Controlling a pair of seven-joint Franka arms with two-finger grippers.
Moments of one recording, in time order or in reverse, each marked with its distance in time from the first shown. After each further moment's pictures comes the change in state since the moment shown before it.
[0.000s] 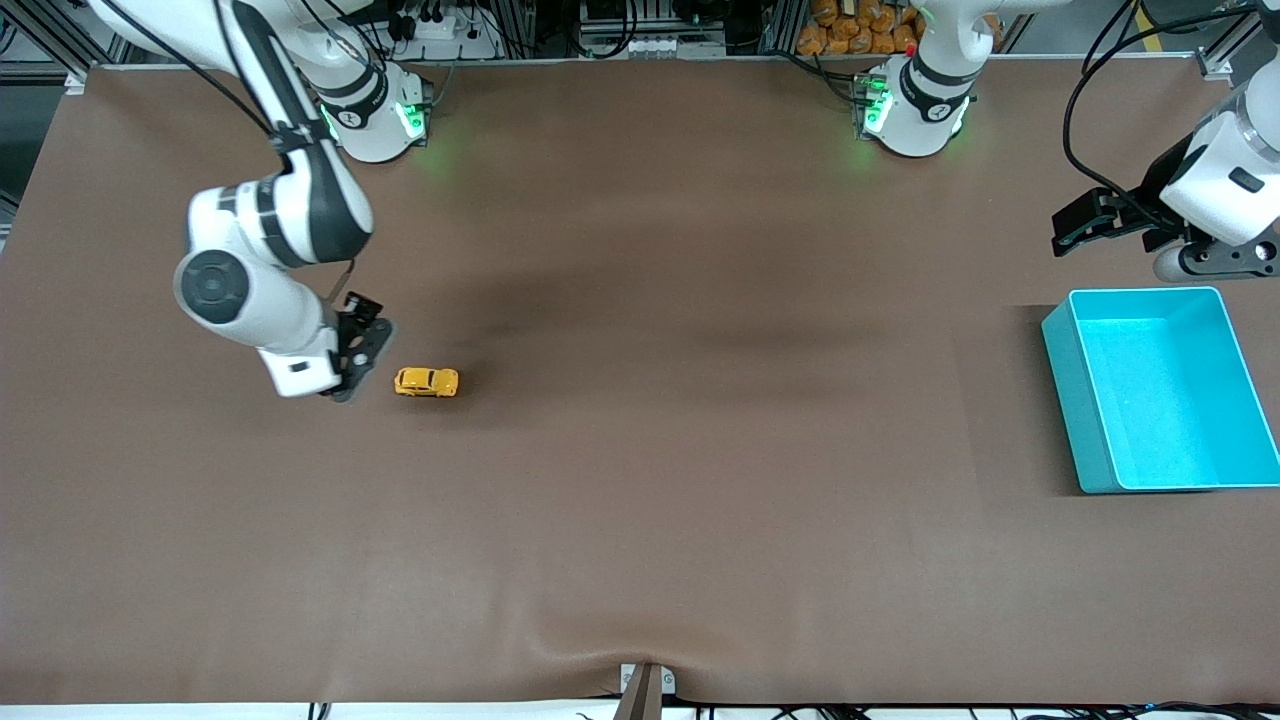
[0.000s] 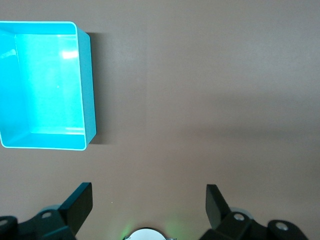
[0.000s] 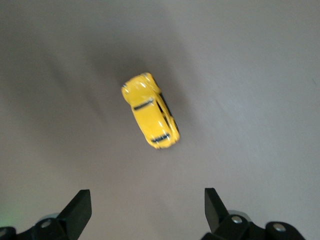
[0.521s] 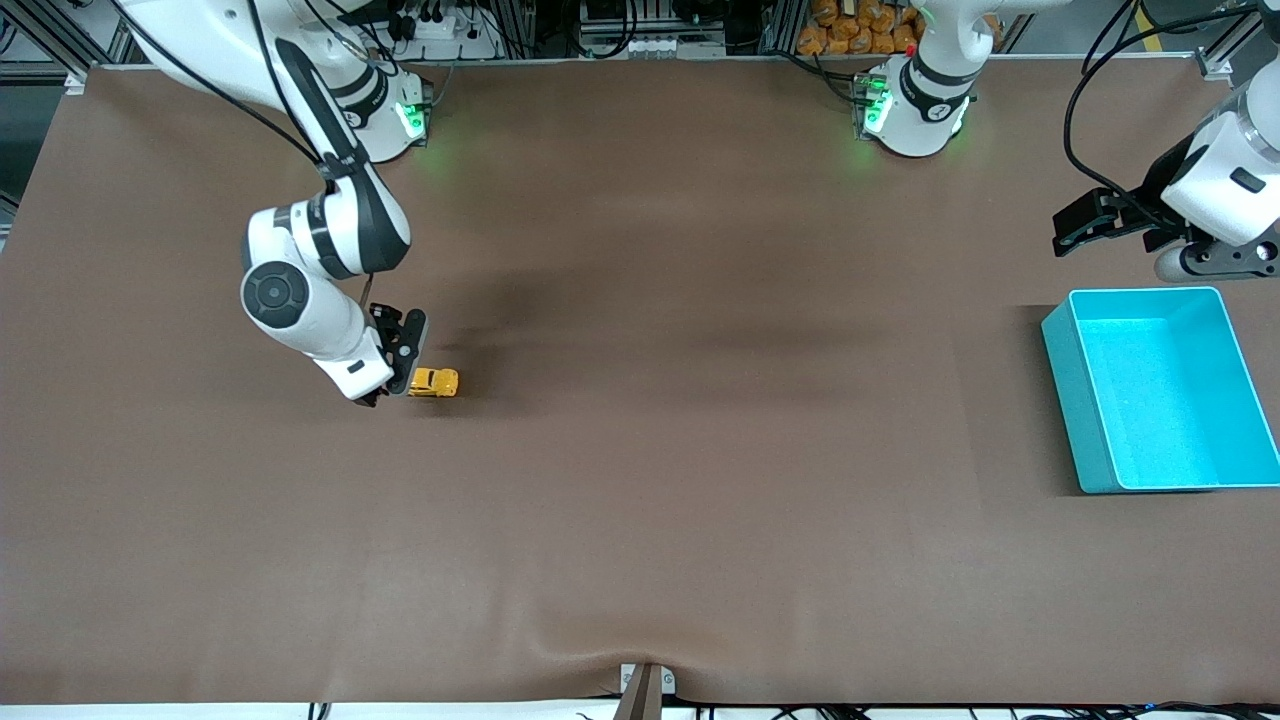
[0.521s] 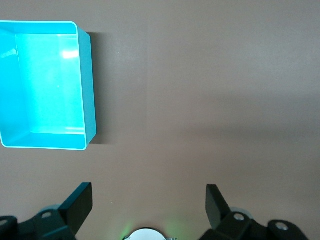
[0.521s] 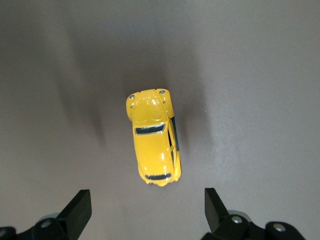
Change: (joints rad) left arm 0.001 0.000 0.002 0.000 0.000 0.000 0.000; right arm 0.014 0.091 -0.005 -0.072 -0.001 0.213 -0.222
